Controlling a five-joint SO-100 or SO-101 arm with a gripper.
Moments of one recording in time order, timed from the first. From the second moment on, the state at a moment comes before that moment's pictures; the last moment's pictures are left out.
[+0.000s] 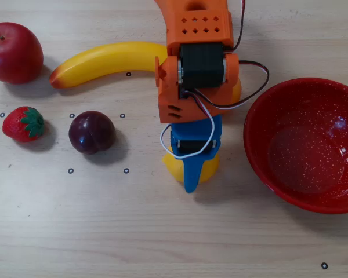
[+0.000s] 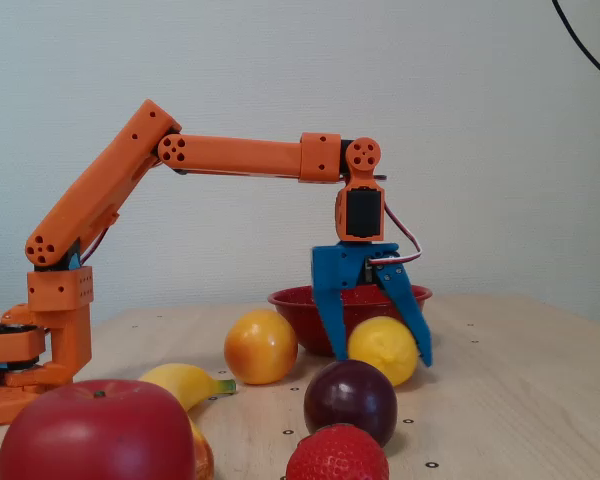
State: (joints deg) arm 1.4 45.4 48.2 88.5 6.1
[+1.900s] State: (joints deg) arm 29.6 89.6 90.8 53.8 -1.4
